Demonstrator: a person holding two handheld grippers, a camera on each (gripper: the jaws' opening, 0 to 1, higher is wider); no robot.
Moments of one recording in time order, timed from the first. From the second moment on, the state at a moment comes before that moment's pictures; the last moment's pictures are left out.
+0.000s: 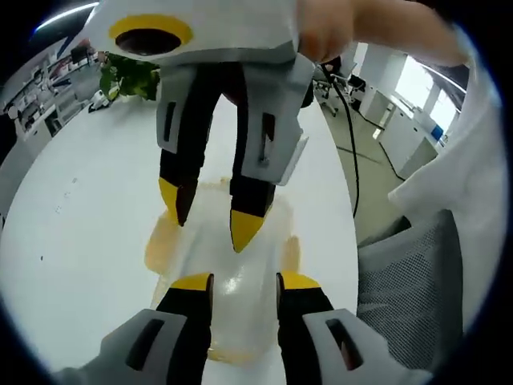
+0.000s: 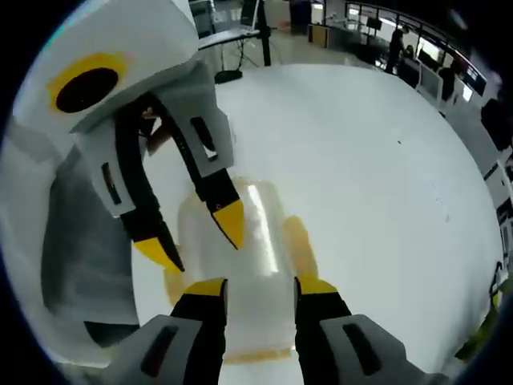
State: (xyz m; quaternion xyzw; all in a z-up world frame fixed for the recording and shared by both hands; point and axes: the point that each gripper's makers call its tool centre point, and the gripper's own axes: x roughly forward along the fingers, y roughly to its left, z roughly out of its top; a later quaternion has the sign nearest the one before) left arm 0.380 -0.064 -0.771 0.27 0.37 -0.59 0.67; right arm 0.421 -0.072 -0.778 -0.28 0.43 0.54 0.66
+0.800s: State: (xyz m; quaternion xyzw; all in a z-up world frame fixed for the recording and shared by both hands) left arm 0.360 -0.065 -0.779 0.31 0.34 -0.57 0.68; right arm 0.436 -0.062 -0.785 -0.28 0.44 0.55 0.65
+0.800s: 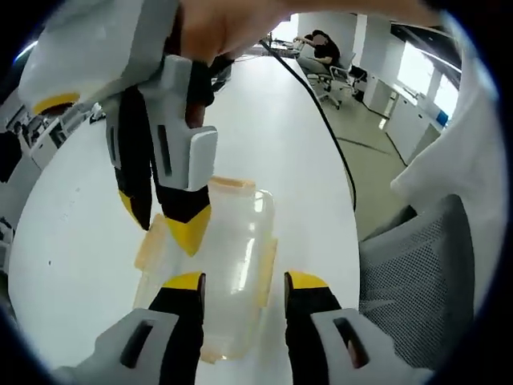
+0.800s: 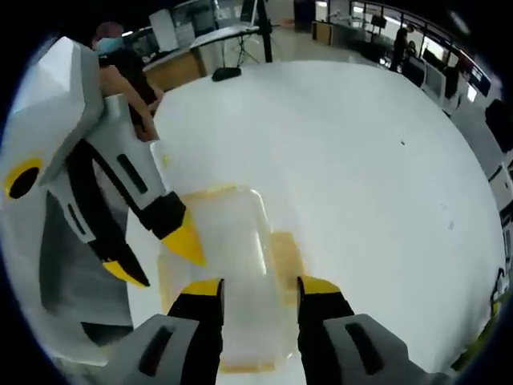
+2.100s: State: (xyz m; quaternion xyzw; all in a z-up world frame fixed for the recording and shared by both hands) left arm 0.367 -0.067 -0.793 0.43 0.30 -0.51 0.68; right arm 0.429 -0.051 -0.797 -0.33 0.52 0.60 0.50
